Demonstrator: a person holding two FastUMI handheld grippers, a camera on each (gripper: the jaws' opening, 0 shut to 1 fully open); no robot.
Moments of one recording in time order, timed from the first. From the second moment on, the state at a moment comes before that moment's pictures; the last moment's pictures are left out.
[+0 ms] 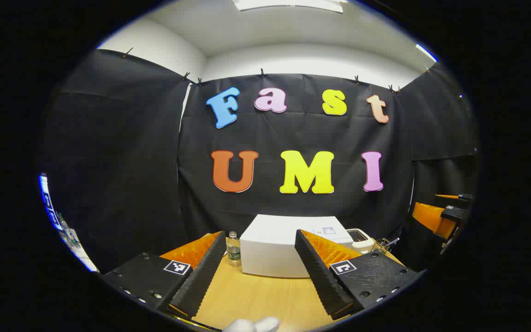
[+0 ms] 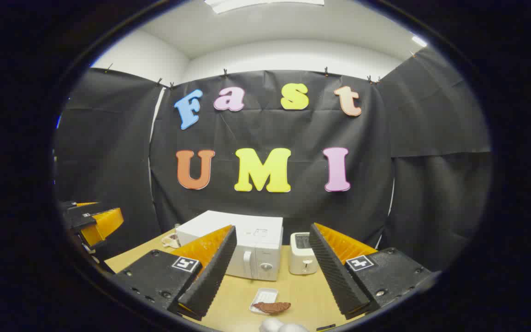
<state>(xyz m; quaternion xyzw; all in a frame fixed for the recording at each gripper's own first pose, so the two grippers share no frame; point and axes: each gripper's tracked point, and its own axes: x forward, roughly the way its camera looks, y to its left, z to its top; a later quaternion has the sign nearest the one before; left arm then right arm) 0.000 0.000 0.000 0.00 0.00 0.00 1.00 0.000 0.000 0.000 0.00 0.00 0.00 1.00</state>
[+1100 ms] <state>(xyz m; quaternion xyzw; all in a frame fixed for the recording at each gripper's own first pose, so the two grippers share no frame) 0.005 -0.004 -0.005 0.02 0.00 -0.01 1.00 0.004 -0.009 -0.004 0.00 0.00 -0.01 1.00</state>
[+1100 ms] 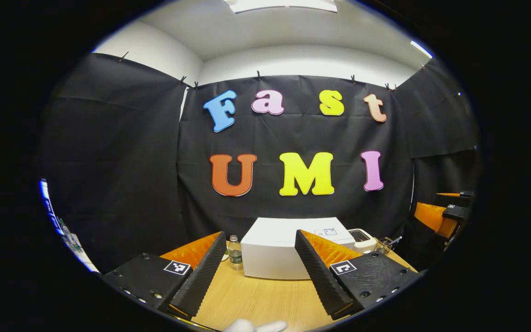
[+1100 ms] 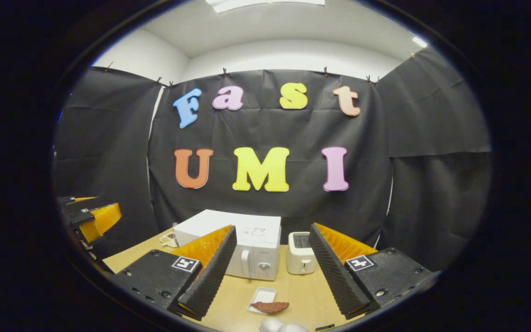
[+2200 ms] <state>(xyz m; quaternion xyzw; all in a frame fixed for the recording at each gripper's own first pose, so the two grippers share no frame) 0.189 -0.208 -0.249 0.03 0.10 -0.14 0.99 0.062 -0.109 -0.030 -0.05 0.06 -0.09 0.99</state>
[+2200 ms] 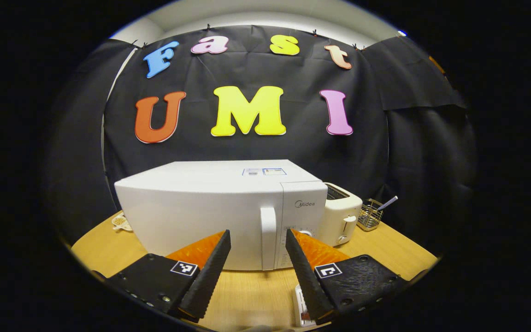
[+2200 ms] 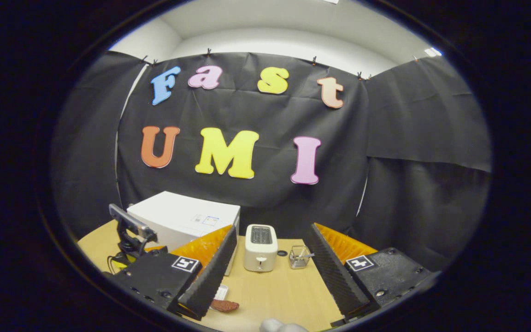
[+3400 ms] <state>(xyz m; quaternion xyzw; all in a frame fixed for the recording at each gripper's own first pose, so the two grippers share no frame) 0.233 -0.224 -0.287 0.00 0.14 -0.14 0.98 0.082 -0.110 -0.040 -0.06 0.08 -0.08 0.99</state>
